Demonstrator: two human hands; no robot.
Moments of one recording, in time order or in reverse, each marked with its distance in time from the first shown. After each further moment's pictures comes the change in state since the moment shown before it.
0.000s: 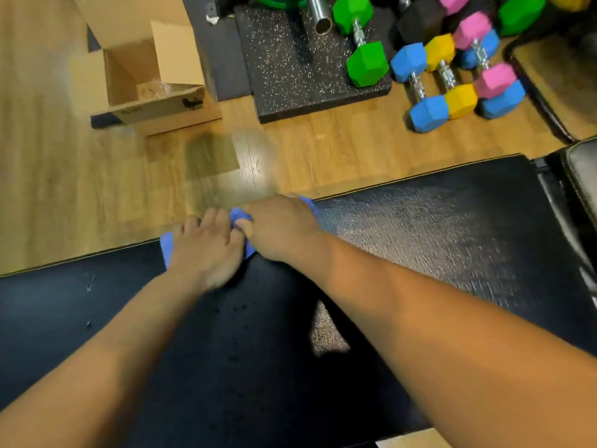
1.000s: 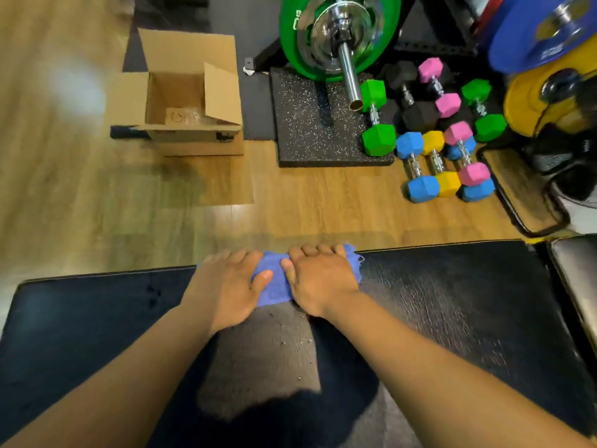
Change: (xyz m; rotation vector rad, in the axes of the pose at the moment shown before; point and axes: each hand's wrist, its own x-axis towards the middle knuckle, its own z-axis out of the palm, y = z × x) left_hand -0.003 -0.097 0.004 -0.025 0.158 0.325; right_hand 0.004 -0.053 0.029 -0.359 -0.052 0.107
